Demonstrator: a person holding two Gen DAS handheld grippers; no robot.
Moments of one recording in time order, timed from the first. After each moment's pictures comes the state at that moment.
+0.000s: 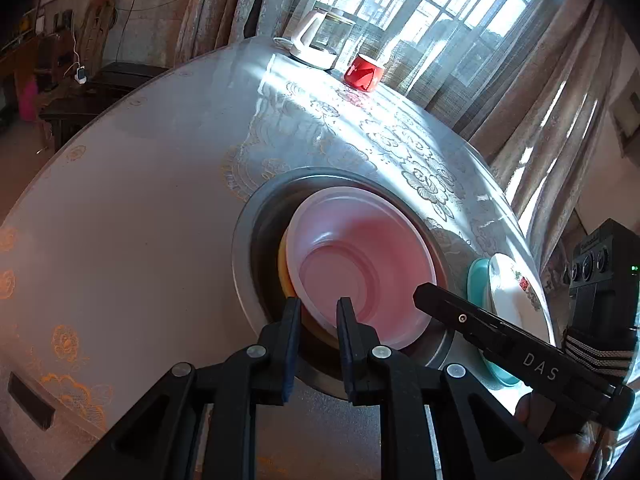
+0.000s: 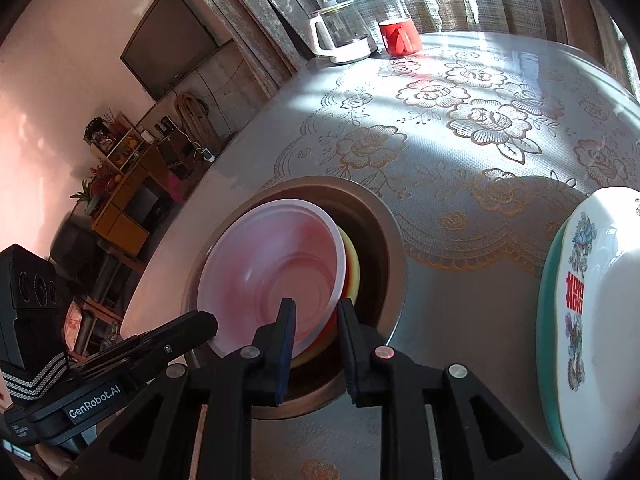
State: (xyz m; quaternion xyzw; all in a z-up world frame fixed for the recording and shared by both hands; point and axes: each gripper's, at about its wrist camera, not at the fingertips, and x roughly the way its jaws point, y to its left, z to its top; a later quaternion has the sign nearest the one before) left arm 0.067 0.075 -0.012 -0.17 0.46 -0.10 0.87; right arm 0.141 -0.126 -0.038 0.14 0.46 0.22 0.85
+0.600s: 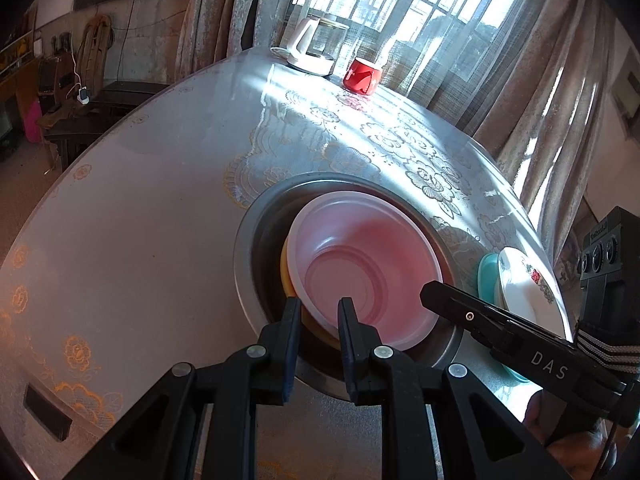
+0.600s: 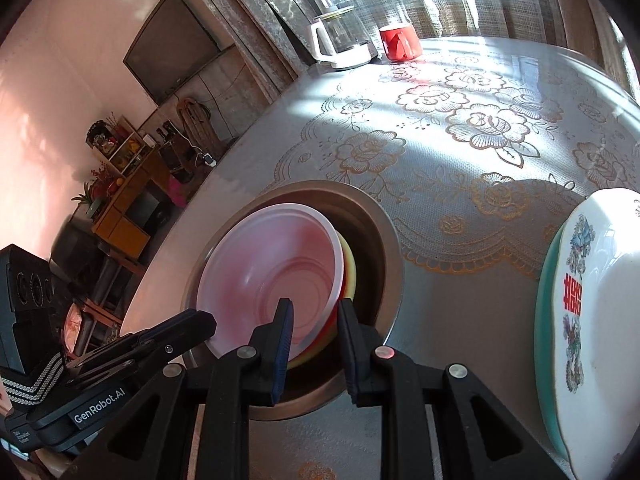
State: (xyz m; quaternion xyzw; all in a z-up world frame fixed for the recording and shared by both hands) left arm 0.063 0.069 -0.009 -0.14 0.45 -0.09 0.88; right arm 0.136 -0.128 -0.037 0.14 0.45 0.23 0.85
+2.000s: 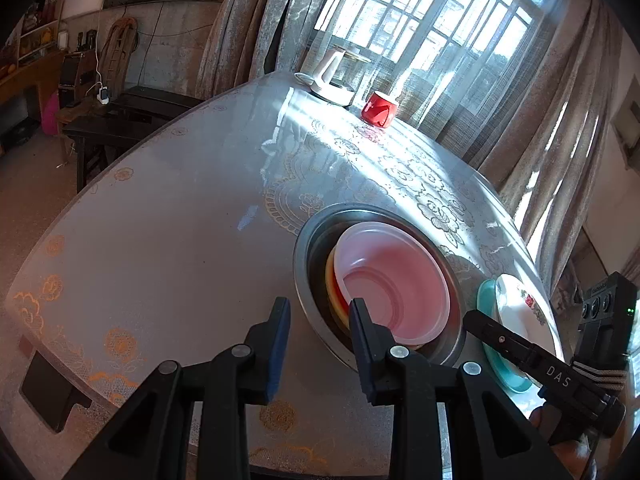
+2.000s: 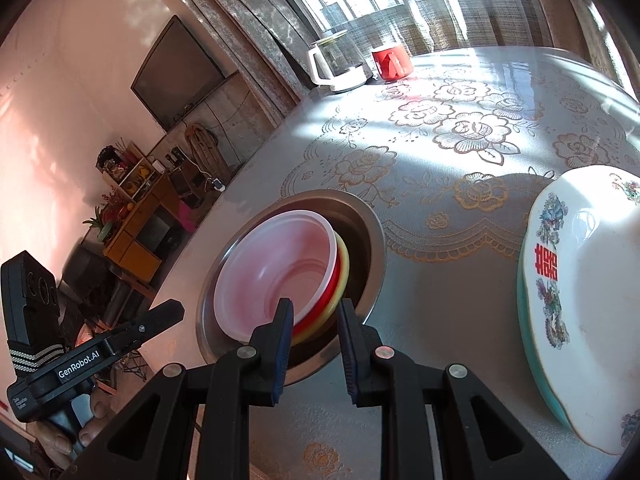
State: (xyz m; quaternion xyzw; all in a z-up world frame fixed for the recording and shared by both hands) left arm 0.038 0.110 0.004 -0.17 0.41 -0.07 0.90; right arm 0.106 -0.152 -0.034 0.18 0.41 0.22 0.87
